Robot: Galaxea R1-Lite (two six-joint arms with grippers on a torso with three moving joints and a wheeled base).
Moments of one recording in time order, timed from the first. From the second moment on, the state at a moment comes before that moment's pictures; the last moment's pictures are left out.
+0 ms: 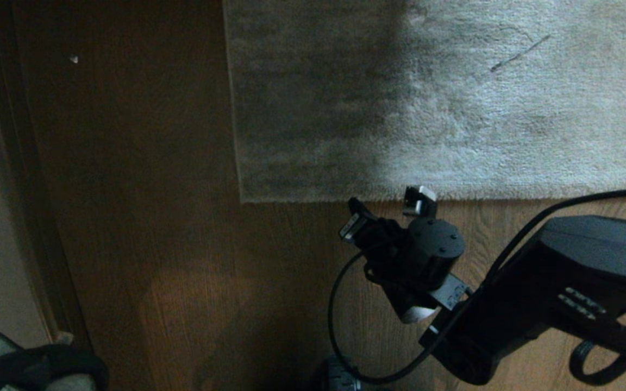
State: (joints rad) left arm 0.00 0.00 0.00 0.00 0.03 -0.08; right arm 0.79 2.18 -0.88 -1.52 -0.44 0.55
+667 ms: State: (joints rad) left arm 0.00 0.00 0.00 0.00 0.03 -0.08; right arm 0.72 2.20 -0.89 -1.52 -0.44 0.50
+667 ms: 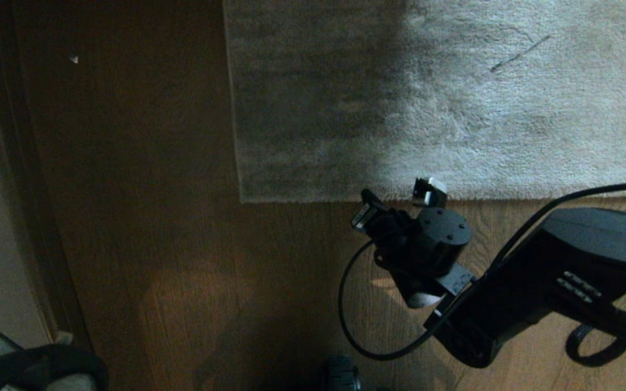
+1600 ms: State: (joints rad) left arm 0.00 0.00 0.00 0.00 0.03 -0.08; right arm 0.58 2.24 -0.94 -1.52 -0.44 0.51
